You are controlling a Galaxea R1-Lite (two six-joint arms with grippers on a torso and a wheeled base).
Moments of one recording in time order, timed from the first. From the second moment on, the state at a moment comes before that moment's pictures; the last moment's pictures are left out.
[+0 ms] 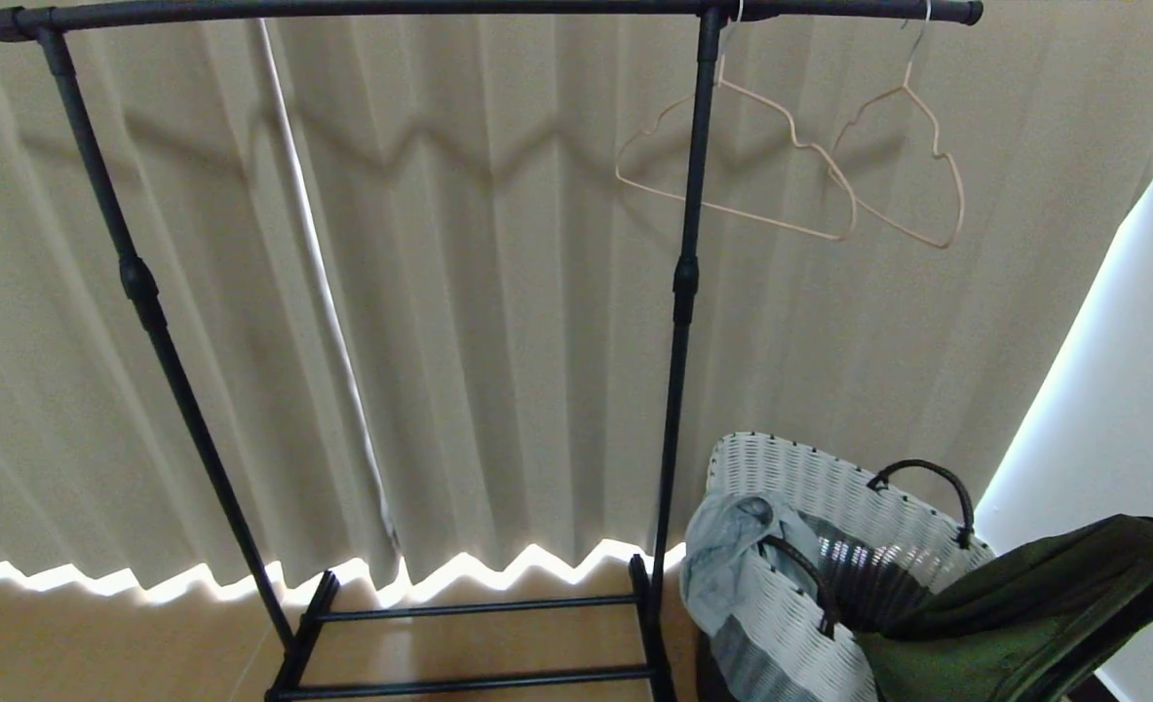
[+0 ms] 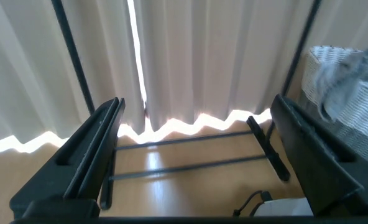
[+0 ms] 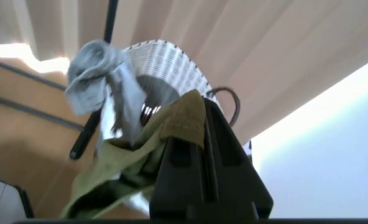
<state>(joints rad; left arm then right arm) 0.00 0.00 -0.05 0.11 -0.09 0.02 0.03 0.87 -0.33 -0.23 0.08 -0.39</state>
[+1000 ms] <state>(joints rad) 0.00 0.00 -0.05 0.11 -0.09 0.02 0.03 0.83 -0.31 -0.24 0.08 -0.39</state>
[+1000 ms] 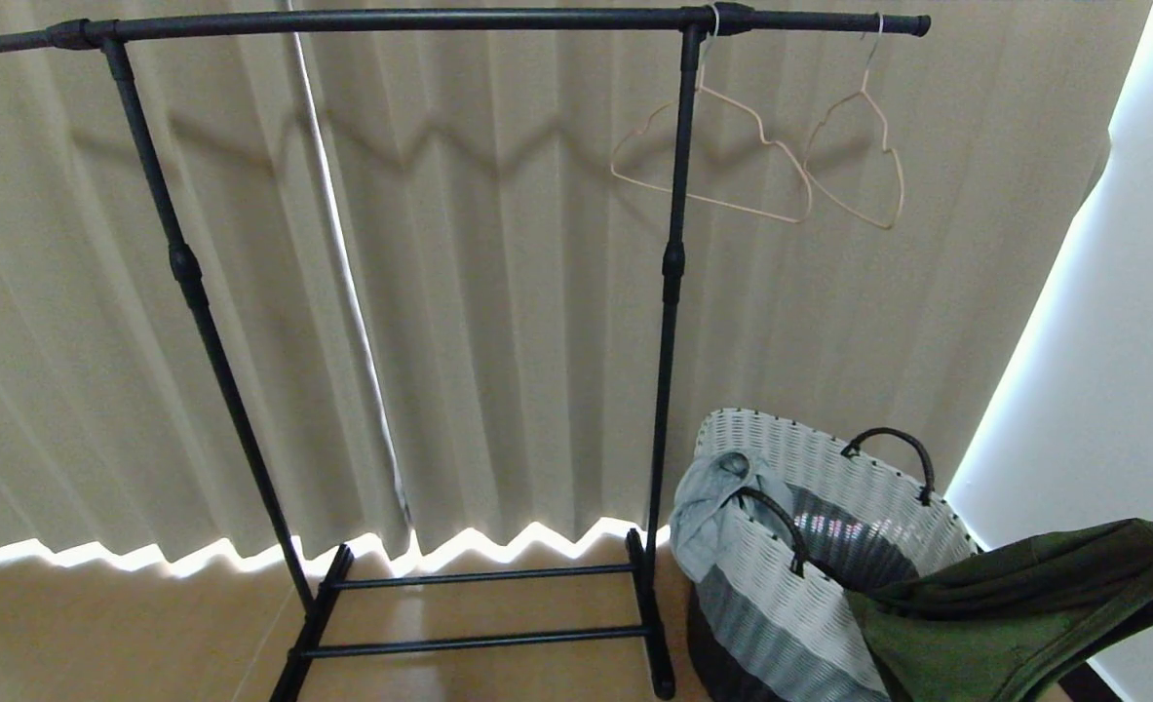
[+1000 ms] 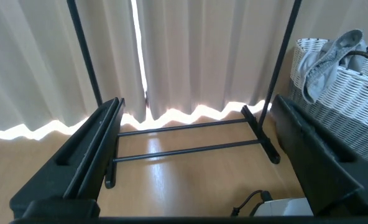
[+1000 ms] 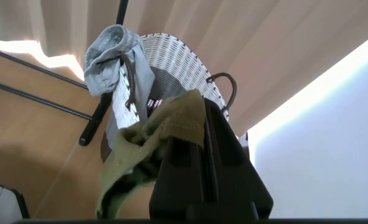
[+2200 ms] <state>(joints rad) 0.00 0.00 -0.02 -0.11 -0.09 0.06 0.17 0.86 -0.32 -0.23 0.09 -0.39</state>
